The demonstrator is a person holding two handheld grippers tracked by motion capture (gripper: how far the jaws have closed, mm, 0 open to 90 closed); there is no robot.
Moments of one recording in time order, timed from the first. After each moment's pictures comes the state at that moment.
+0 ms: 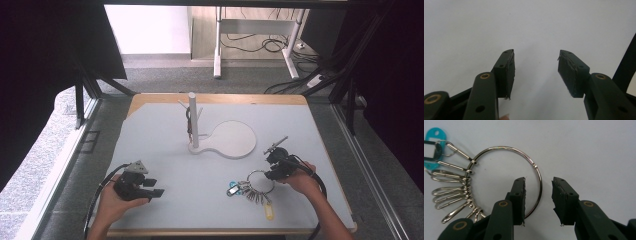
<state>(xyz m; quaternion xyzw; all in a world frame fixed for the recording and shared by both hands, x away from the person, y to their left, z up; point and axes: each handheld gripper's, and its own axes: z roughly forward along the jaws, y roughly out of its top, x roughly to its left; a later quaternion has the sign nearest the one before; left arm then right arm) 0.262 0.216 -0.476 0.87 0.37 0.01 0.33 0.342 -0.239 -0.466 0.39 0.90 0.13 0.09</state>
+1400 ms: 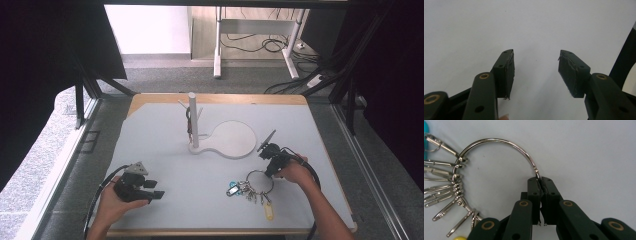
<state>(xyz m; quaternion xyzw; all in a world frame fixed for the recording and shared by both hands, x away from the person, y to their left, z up) 0.261 0.218 -0.478 0.87 0.36 0.00 0.33 0.370 -0.227 -0.477 0.39 0.92 0.06 0.02</state>
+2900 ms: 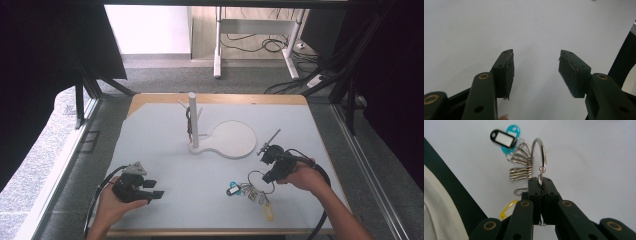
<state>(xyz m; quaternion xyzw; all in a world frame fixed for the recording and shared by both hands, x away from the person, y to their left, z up) 0.257 0.218 -0.475 0.87 0.37 0.01 0.34 0.322 -0.212 -0.405 0.33 0.94 0.11 -0.01</state>
